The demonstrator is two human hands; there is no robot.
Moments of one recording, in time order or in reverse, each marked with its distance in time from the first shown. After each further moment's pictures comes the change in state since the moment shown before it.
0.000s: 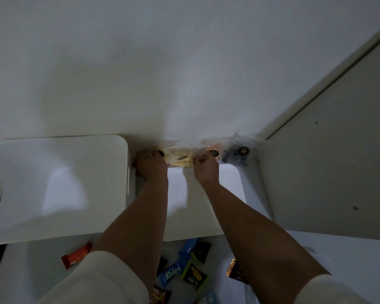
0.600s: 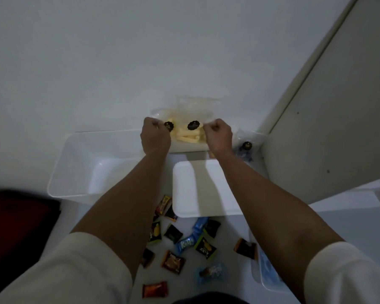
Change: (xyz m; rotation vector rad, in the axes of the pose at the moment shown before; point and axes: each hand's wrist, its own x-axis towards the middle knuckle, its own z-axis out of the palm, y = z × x) left_hand -0.097 0.080 -0.120 0.070 0.064 0.552; right_hand -0.059 -0.107 -0.077 0.363 0.102 -0.177
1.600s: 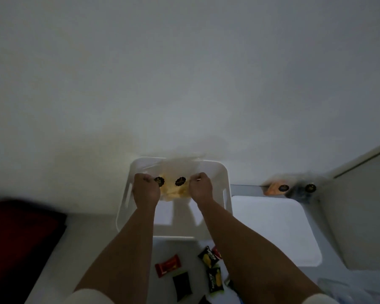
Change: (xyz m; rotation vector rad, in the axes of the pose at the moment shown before) left_hand 0.163 -0.209 -0.138 0.065 -0.029 -0.264; right_hand -0.077 0.010 0.294 -0.266 -0.168 0.276
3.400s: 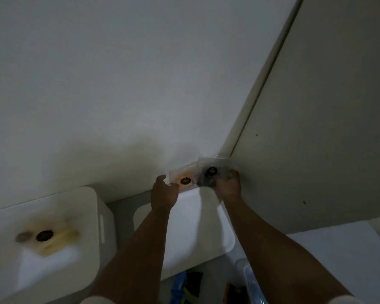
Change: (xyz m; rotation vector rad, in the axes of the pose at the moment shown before) left_hand -0.224 0.141 0.305 0.216 -0.555 0.143; right_hand 0.127 0.213 -0.370 0.225 0.390 0.287
